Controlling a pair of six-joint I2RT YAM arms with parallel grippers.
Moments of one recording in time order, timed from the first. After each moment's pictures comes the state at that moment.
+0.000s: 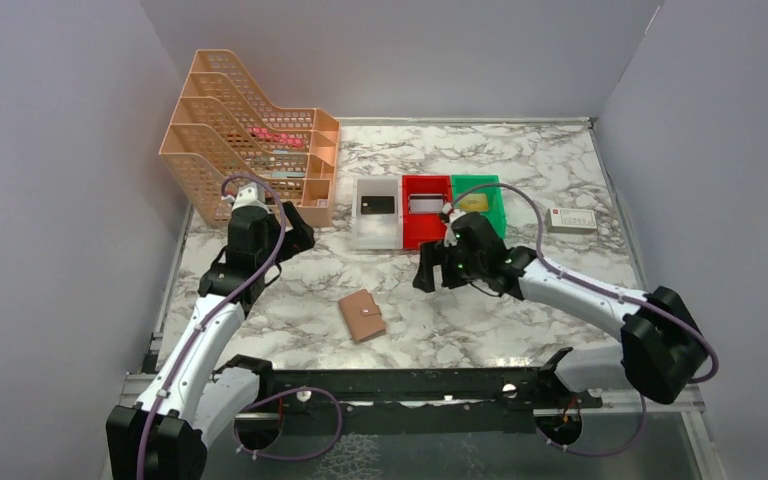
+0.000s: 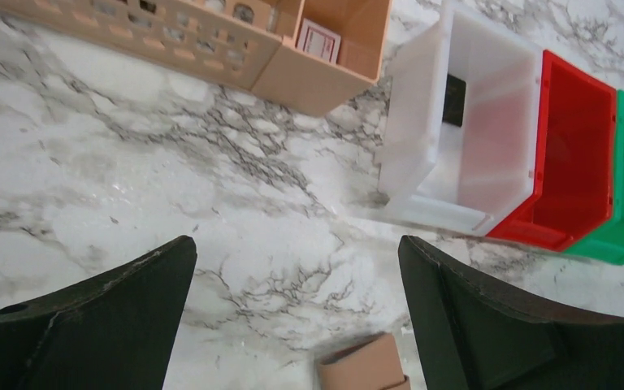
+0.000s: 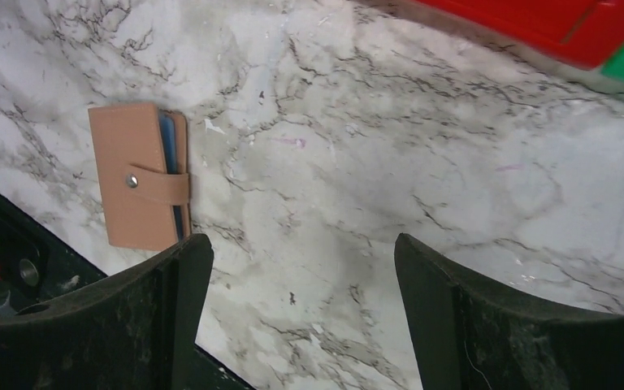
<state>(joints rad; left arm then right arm) -0.21 0.89 0.68 -0.32 -0.10 -0.52 0.68 1.29 0.74 -0.24 -0.15 0.44</state>
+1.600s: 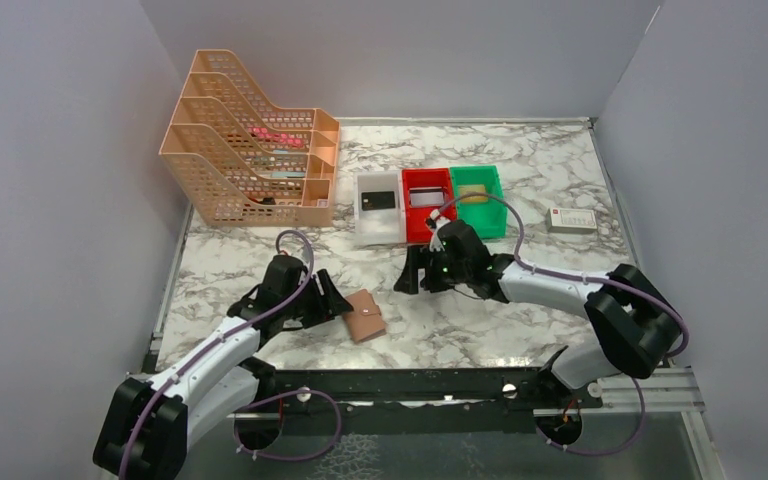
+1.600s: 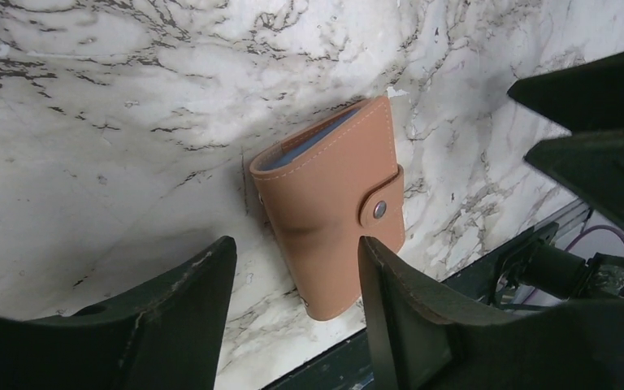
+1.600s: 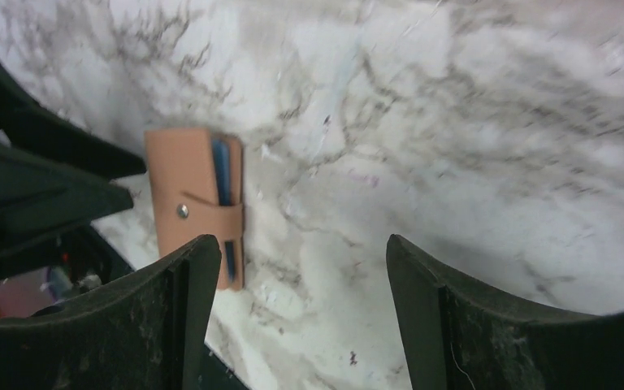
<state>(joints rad) -0.42 0.89 0.30 -0.22 0.33 -0.79 0.74 1.48 0.72 0.03 -0.19 0.58</state>
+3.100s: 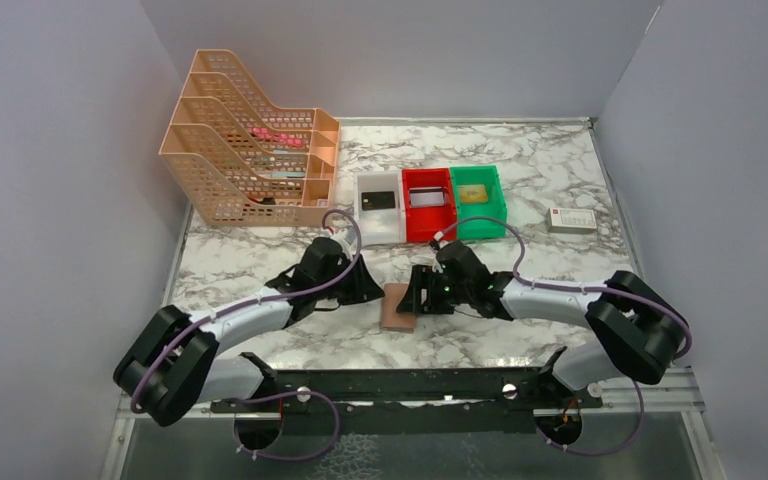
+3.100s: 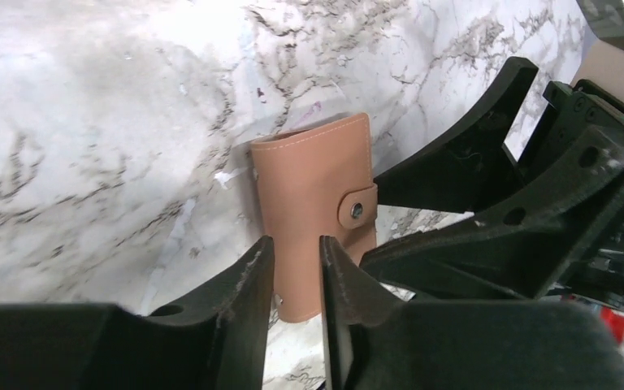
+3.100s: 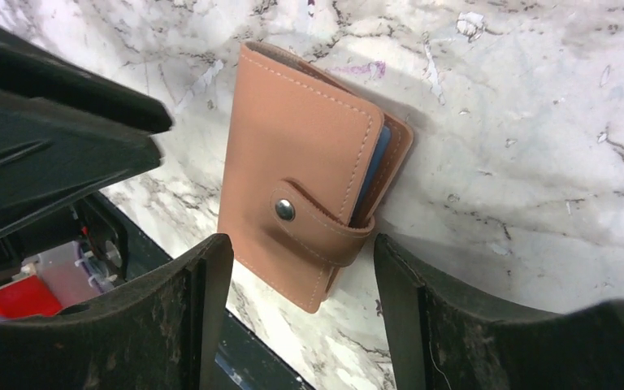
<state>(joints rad) -0.64 1.27 0.45 0.16 0.32 -0.78 0.83 1.44 0.57 0.10 -0.23 0.80</state>
